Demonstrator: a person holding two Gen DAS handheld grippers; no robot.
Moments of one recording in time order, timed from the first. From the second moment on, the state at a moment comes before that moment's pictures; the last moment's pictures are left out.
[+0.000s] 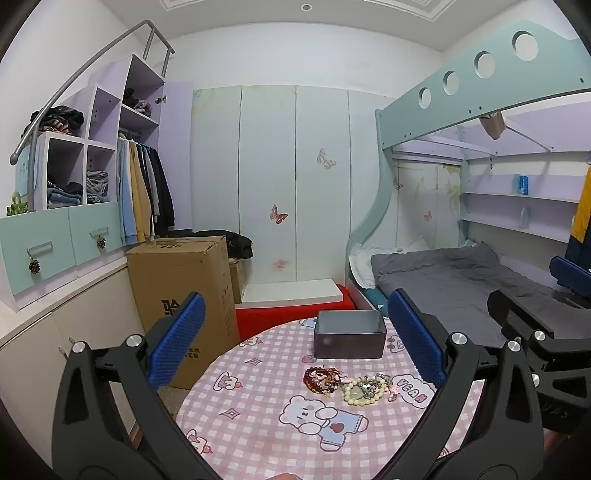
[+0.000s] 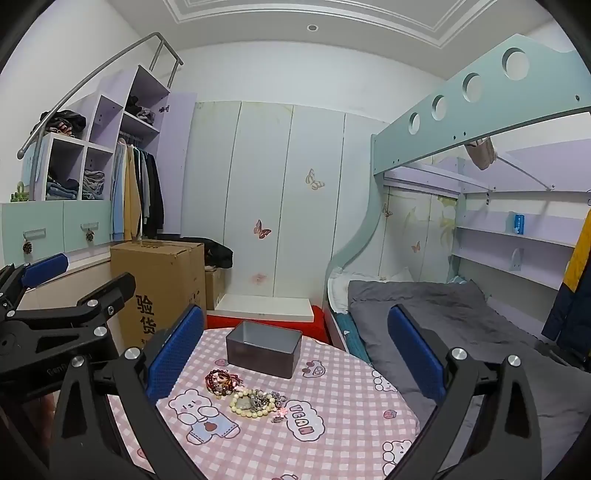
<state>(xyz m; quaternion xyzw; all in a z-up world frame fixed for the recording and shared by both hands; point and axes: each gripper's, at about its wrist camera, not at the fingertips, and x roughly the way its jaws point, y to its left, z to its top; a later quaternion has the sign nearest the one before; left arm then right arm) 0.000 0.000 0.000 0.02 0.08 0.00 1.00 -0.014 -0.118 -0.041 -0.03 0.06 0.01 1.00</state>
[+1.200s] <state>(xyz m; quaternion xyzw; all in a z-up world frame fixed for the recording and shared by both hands) 0.001 -0.003 -0.001 0.03 0.07 0.00 1.00 -0.011 -0.115 -0.048 -0.03 0.06 0.01 1.00</state>
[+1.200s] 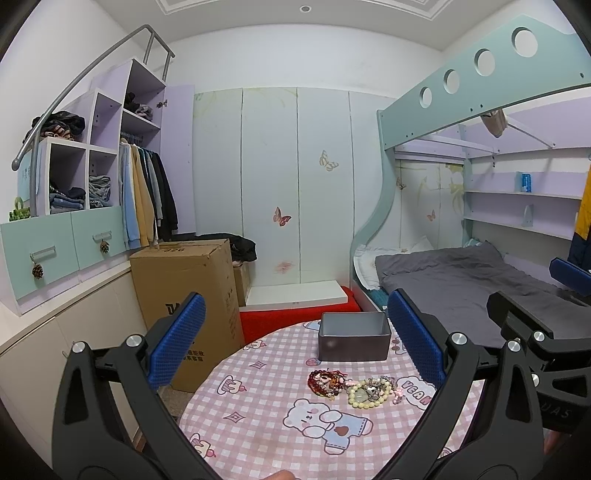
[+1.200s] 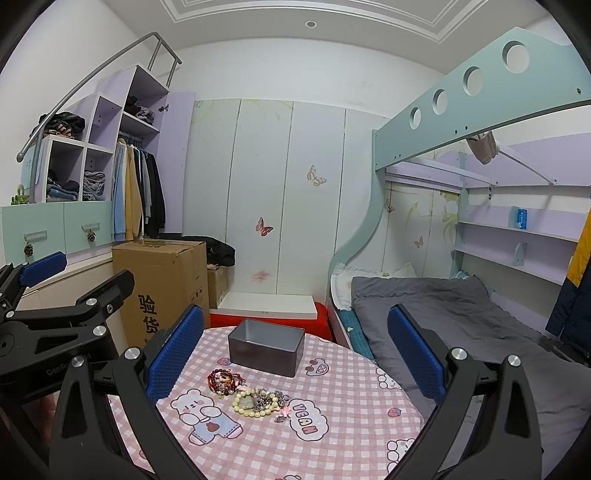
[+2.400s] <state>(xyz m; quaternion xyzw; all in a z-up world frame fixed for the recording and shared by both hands) 0.037 0.004 -0.018 0.03 0.11 -0.01 0.99 0.019 -0.131 -0.065 0.00 0.09 0.01 1.00</state>
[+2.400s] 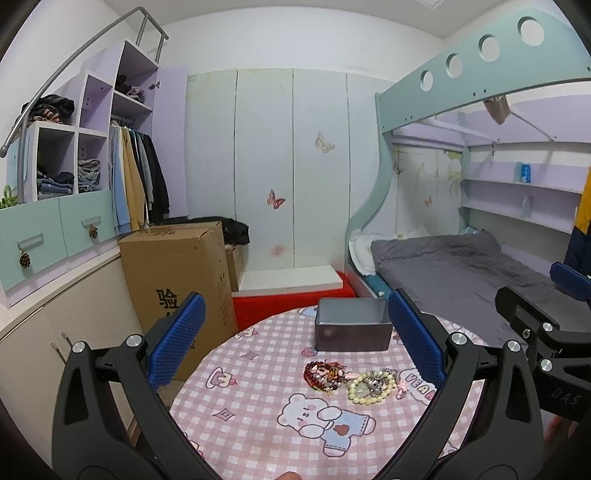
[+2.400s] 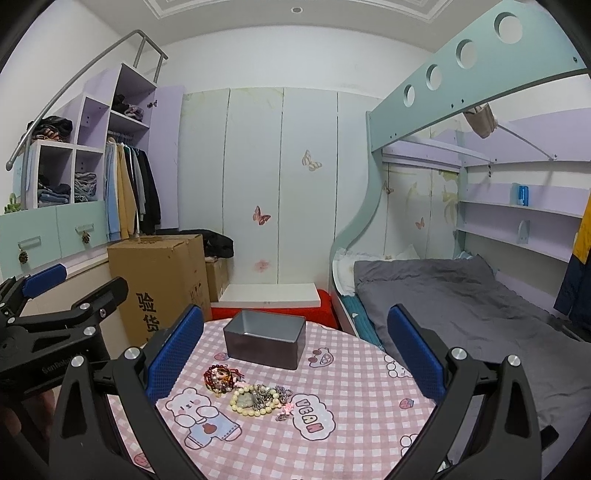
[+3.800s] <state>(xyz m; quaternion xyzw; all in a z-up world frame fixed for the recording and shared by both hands) 0.196 -0.037 -0.181 0.05 0.42 -0.15 0.89 0.153 -0.163 -0.182 0.03 0.35 0.05 0.94</state>
